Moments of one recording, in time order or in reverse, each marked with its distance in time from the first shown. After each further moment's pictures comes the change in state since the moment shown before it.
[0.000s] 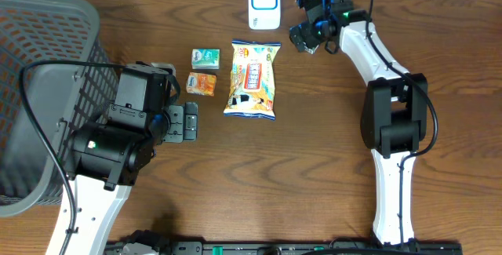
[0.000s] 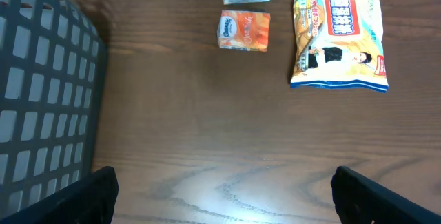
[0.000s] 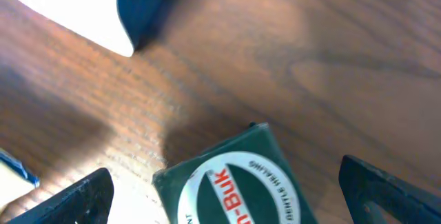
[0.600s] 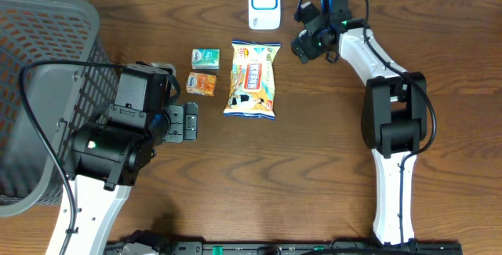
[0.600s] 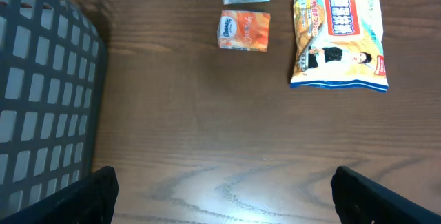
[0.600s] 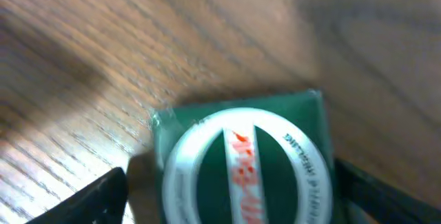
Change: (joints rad) left arm 0.000 0.000 0.000 0.000 0.000 0.000; right arm -0.006 0.000 -0.096 0.034 -0.016 -0.093
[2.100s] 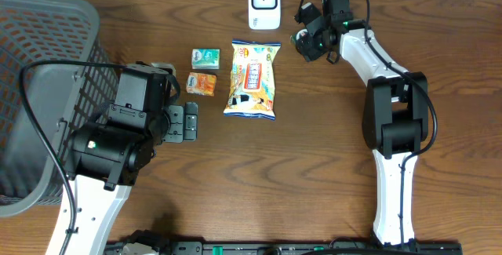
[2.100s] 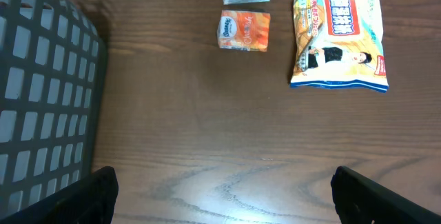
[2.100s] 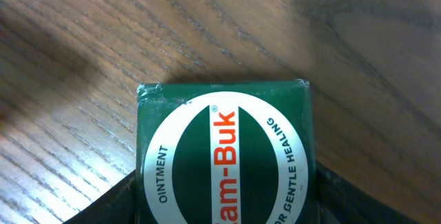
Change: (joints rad) left arm 0.000 0.000 0.000 0.000 0.000 0.000; right arm -0.002 -0.011 -0.015 0.006 0.004 -0.012
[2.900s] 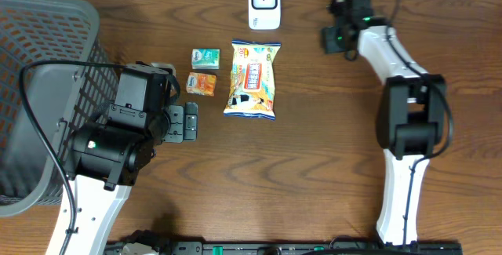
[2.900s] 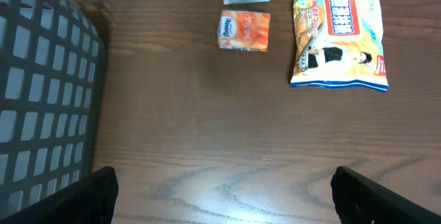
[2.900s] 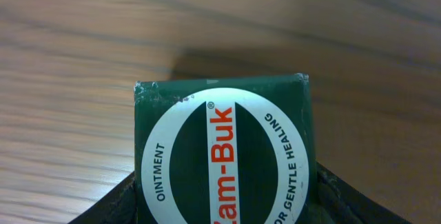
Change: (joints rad) left arm 0.000 0.000 0.000 0.000 0.000 0.000; right arm -0.112 -0.051 -0.010 -0.076 0.166 0.367
